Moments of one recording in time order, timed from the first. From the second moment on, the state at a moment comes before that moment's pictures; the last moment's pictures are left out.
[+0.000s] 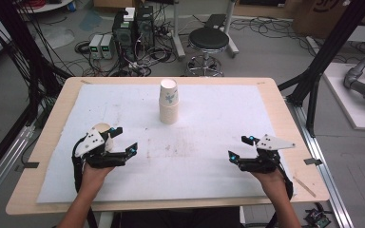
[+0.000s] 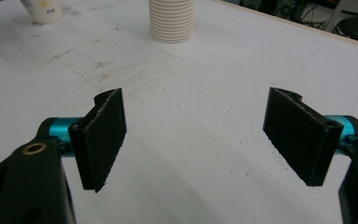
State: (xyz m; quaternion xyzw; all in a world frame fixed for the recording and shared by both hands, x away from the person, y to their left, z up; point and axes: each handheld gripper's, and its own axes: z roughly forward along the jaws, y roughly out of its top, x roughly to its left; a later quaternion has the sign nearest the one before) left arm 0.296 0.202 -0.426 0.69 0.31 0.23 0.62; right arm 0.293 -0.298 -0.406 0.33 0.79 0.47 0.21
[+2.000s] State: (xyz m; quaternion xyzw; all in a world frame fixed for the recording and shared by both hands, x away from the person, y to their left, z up) left arm 0.432 0.117 -0.327 0.73 0.34 0.19 0.56; right arm 0.294 -0.299 -0.403 0.32 0.79 0.49 0.20
